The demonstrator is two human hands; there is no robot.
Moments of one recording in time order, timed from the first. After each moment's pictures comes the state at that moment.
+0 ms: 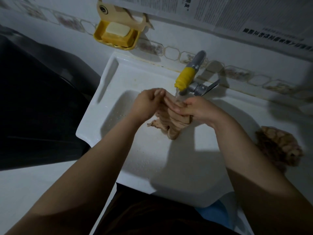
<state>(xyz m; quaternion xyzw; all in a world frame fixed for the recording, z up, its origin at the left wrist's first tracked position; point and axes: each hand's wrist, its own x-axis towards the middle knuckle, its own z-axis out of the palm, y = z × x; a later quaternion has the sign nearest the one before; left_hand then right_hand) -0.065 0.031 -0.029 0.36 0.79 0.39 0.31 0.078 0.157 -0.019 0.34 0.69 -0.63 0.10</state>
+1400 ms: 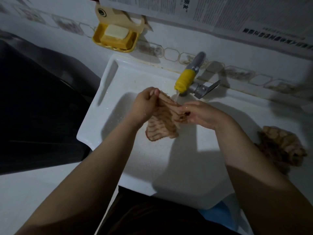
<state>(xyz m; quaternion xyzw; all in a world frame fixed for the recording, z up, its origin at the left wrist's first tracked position) -0.068 0.031 -0.038 0.25 0.77 0.47 0.34 0.078 0.158 -0.028 0.39 0.56 -0.72 0.09</state>
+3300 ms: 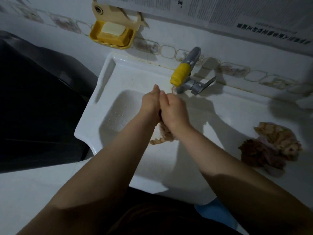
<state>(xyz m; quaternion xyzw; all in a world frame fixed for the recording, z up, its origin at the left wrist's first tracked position) -0.020 0.058 -0.014 -0.04 0.68 0.57 0.45 0.037 0.092 -0.029 0.45 0.78 -0.41 -0.15</state>
